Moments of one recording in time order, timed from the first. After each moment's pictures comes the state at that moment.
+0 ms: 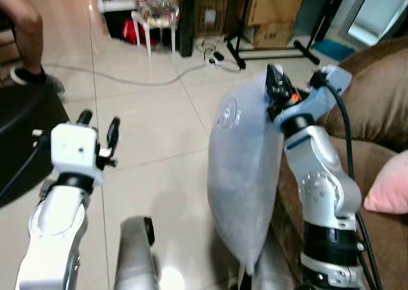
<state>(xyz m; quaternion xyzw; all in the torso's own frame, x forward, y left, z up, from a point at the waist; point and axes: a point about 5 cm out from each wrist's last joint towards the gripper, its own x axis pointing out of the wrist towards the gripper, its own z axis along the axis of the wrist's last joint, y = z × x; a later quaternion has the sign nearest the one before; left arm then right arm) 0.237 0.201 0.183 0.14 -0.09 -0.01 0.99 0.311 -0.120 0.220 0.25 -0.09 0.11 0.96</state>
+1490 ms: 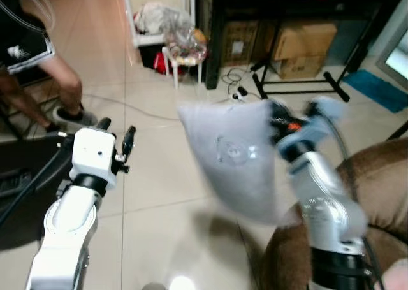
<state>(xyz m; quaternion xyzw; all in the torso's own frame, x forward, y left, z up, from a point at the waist) 0.242 0.190 0.165 0.14 -0.05 -0.05 0.99 0.294 -0.124 0.178 0.21 -0.01 0.09 0.97</state>
